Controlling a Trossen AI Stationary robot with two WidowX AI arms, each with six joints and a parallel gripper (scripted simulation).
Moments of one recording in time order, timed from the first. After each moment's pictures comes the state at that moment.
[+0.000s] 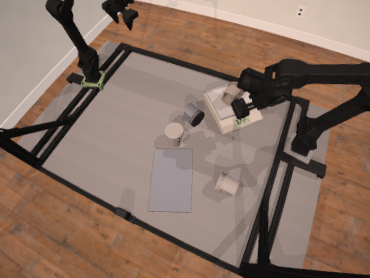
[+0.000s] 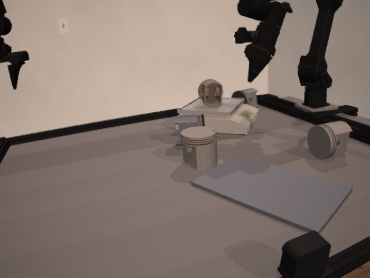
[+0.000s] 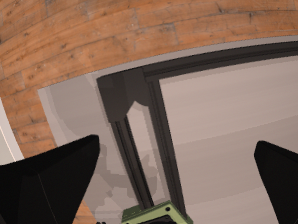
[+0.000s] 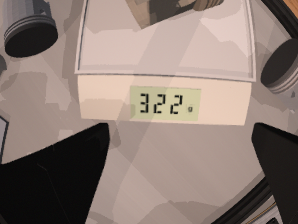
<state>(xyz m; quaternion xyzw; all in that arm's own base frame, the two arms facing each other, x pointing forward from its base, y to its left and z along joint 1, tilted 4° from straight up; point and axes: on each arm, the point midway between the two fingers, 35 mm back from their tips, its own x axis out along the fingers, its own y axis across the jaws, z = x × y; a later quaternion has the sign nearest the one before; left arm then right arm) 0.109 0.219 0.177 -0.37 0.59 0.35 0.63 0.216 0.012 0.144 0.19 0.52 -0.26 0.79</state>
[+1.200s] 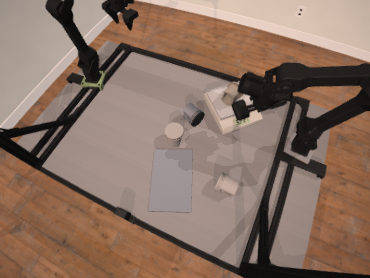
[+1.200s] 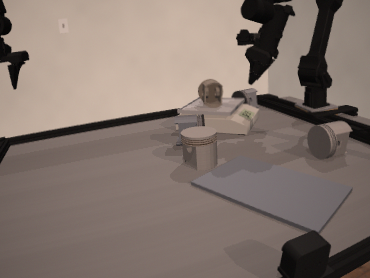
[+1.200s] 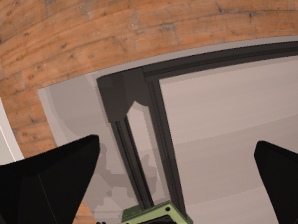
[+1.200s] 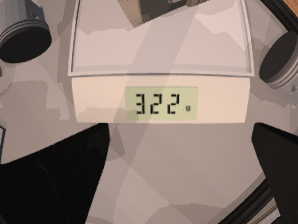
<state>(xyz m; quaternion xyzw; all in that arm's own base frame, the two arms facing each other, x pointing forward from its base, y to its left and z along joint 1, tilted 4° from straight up) 0.109 0.219 0.177 -0.37 0.59 0.35 0.63 0.213 0.012 0.138 0.20 0.50 -0.28 0.79</state>
